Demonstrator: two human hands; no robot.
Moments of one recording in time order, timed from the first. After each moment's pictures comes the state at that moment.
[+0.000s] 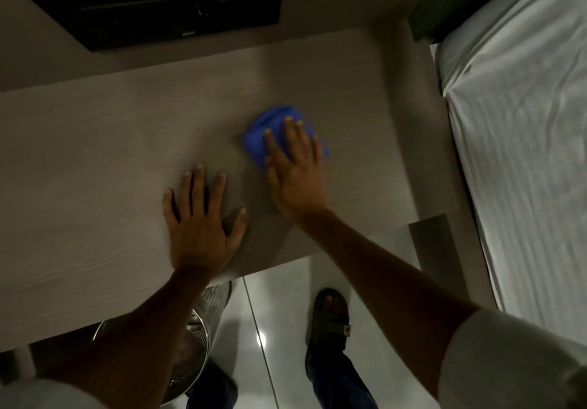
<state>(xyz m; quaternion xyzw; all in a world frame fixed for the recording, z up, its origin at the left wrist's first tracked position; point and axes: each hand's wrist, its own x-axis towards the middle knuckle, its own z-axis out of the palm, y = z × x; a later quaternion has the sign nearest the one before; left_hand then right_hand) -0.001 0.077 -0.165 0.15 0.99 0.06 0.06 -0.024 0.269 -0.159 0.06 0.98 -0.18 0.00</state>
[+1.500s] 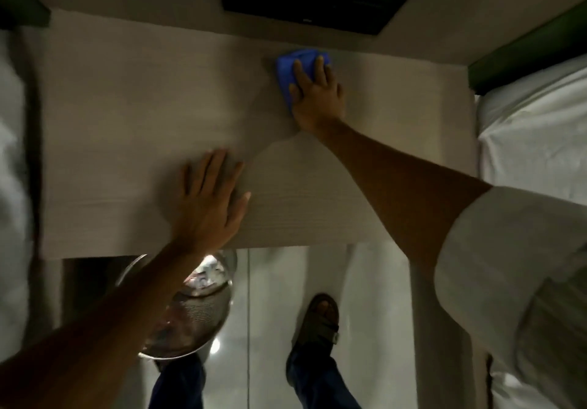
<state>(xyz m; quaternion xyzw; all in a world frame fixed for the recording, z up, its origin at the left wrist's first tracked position) 0.015 -0.014 -0.160 0.15 0.98 0.14 0.04 -0.148 0.203 -0.134 0.07 0.98 -0.11 0.15</state>
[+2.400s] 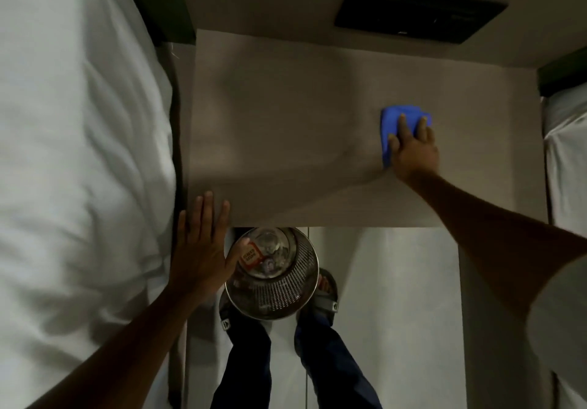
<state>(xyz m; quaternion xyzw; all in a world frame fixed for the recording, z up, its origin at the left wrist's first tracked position) 0.108 -0.213 -0.157 0.09 0.98 0.05 0.18 -0.045 0.178 -0.118 0.20 0.96 -0.06 0.17</state>
